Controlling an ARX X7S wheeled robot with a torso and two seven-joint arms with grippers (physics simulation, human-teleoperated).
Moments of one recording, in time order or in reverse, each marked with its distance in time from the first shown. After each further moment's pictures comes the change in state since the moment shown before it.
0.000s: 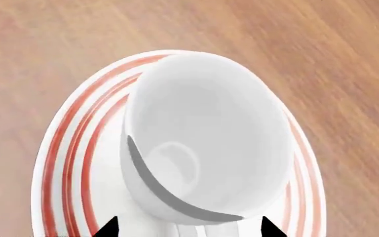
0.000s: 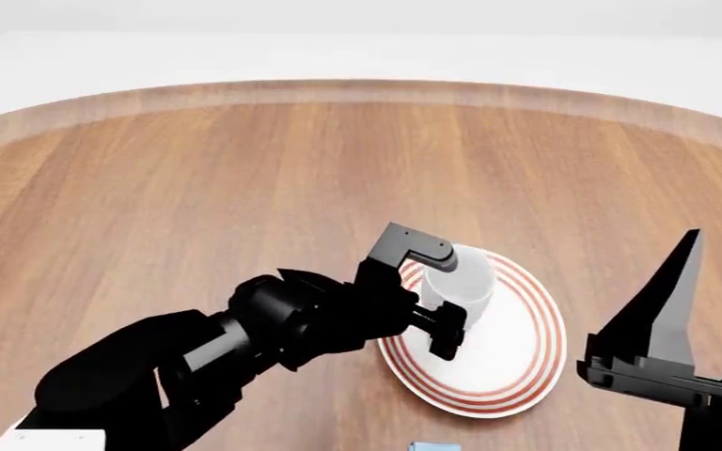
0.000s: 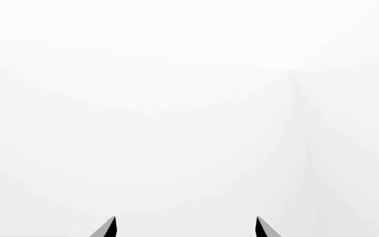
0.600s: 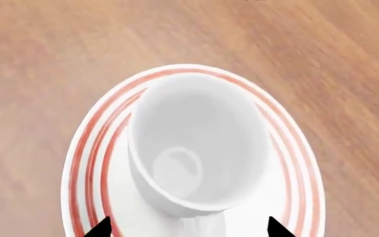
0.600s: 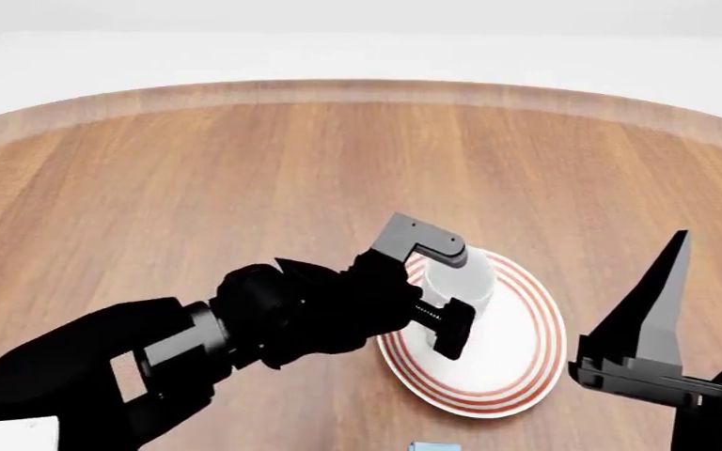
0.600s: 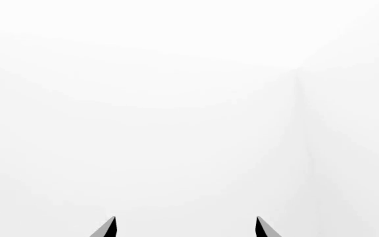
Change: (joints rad) left arm -0.049 -0.100 -0.023 0.271 -0.027 -0.044 -0.232; right arm 0.003 0.001 -0.019 -0.001 -0.019 0.009 0.005
